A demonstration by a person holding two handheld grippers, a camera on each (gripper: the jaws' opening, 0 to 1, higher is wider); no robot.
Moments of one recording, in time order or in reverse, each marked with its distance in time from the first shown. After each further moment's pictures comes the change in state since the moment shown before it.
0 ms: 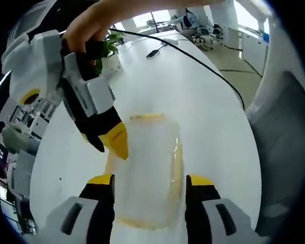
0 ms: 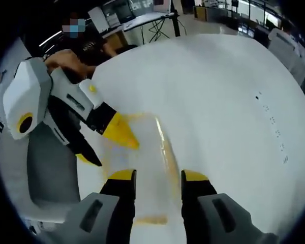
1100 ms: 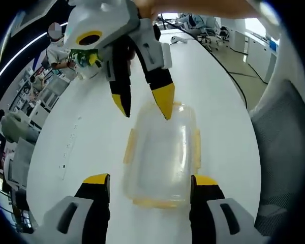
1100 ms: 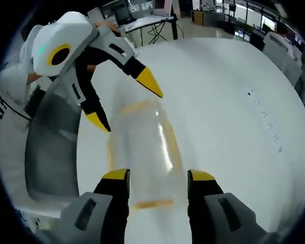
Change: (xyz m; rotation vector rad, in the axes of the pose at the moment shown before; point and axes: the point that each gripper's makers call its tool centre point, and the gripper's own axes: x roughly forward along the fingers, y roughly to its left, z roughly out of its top) left arm -0.014 0.025 -0.023 -0.059 0.044 -0.027; right arm -0.012 0.012 -0.023 -0.011 -0.021 -0.051
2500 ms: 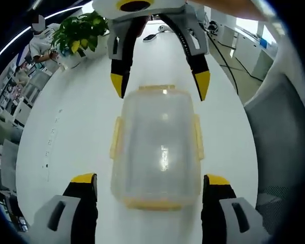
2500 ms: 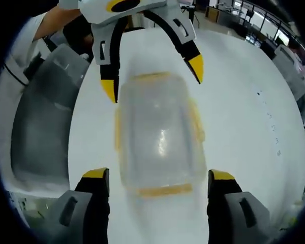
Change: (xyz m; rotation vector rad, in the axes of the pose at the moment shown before) left arm 0.026 -0.012 -0.024 0.041 0.091 -0.152; right arm 0.023 0.016 -0.033 -0.154 0.121 -0.062
